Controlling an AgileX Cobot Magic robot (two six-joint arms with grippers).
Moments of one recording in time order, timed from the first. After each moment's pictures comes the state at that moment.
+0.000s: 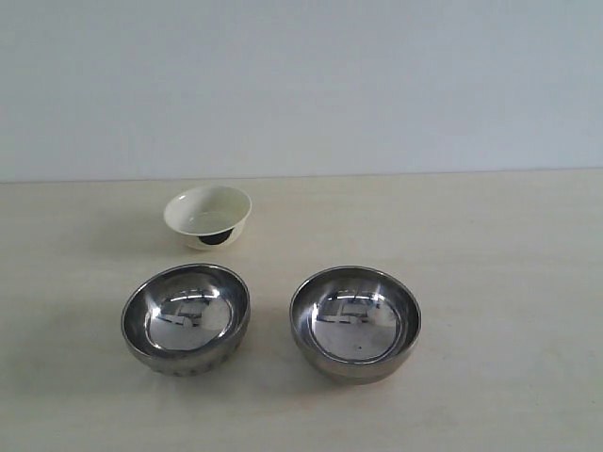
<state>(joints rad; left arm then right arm) -0.01 0.51 -0.69 0.00 0.42 -0.30 0.29 0.01 0.00 -0.04 0.38 0.13</state>
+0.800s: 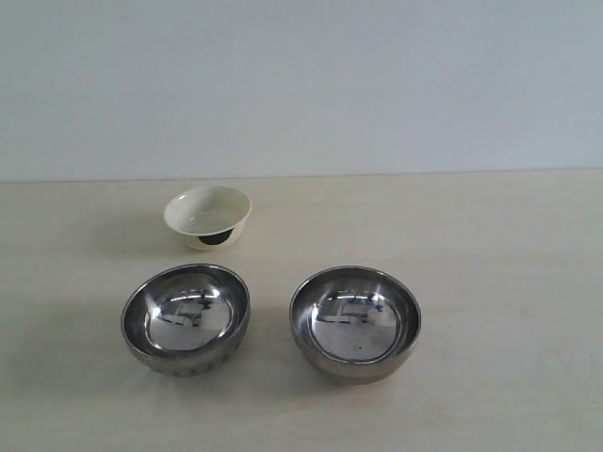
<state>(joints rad) -0.01 1.18 -1.04 -0.39 1.17 0.22 0.29 0.01 0.00 -0.04 0.38 0.13</state>
